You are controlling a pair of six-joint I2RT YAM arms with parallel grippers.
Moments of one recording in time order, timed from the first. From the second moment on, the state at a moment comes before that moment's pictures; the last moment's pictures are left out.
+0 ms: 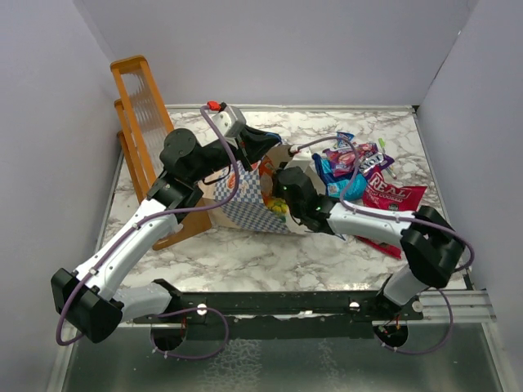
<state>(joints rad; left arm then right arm) -0.59 1.17 1.15 0.26 0.53 -0.14 0.90 1.63 0.98 0.27 0.60 0.52</state>
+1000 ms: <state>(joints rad) -0.59 1.19 1.15 0.26 0.53 -0.13 0.90 1.00 0.79 0.00 0.39 0.44</state>
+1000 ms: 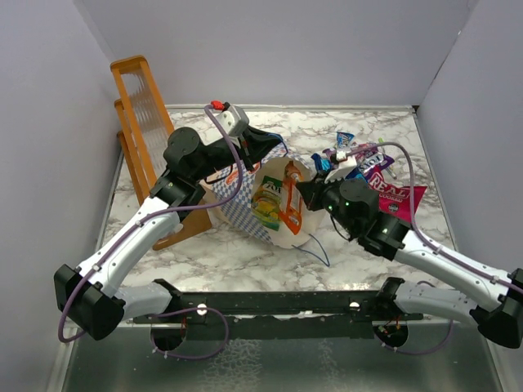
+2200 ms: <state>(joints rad) -0.61 1.19 1.15 0.23 0.37 -0.09 0.76 1.04 1.06 -0.38 0.99 0.20</state>
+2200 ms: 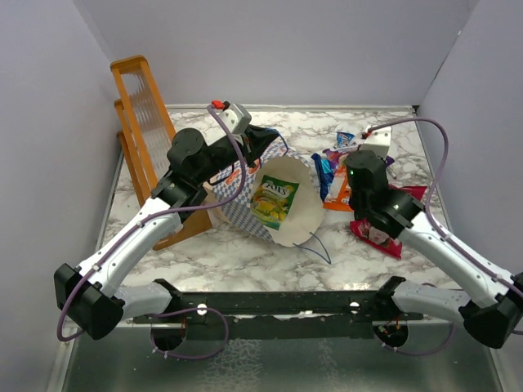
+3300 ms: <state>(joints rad) -0.66 1.13 1.04 0.31 0.62 0.04 0.50 1.28 0.95 -0.26 0.60 0.29</state>
